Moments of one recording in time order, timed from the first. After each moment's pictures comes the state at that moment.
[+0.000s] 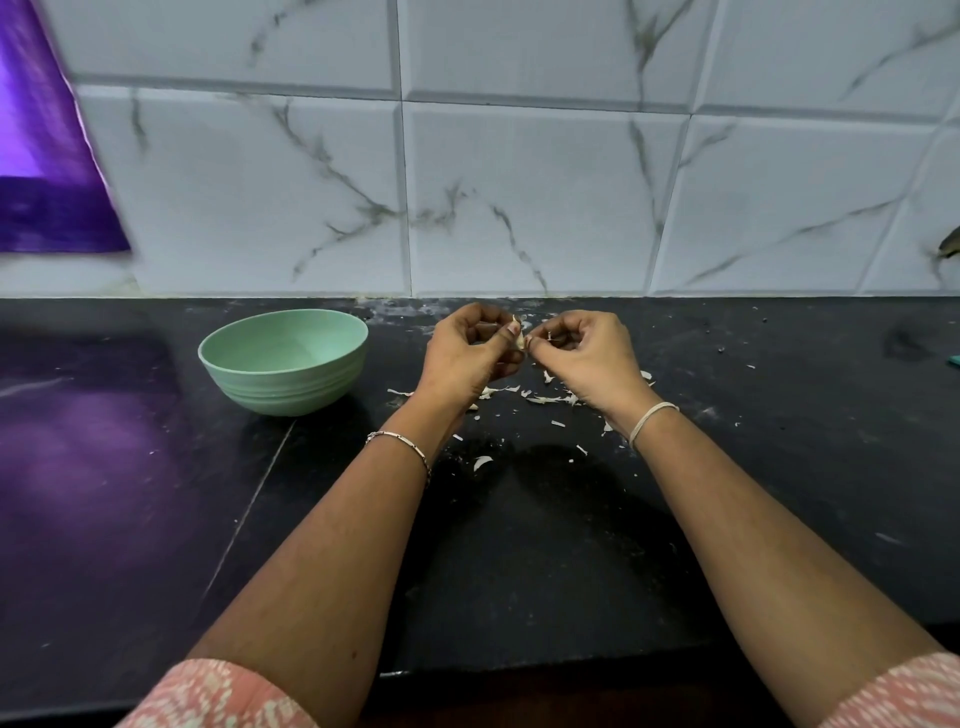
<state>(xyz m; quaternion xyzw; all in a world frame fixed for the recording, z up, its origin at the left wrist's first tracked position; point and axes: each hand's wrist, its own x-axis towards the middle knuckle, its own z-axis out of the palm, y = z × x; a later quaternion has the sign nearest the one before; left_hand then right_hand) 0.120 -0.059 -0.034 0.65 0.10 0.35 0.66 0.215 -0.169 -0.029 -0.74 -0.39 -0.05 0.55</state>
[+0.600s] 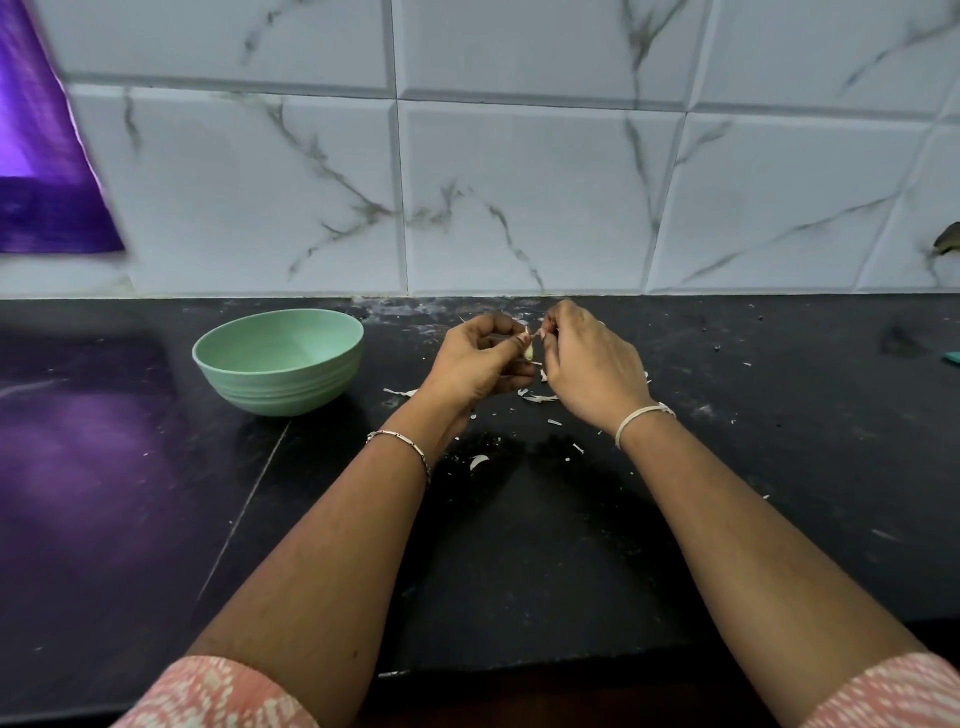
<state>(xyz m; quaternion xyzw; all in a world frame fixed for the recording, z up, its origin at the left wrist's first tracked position) 0.123 -0.067 -0.034 0.65 0.11 0.27 0.70 0.211 -0.176 -0.029 -0.84 -0.42 -0.23 0.24</state>
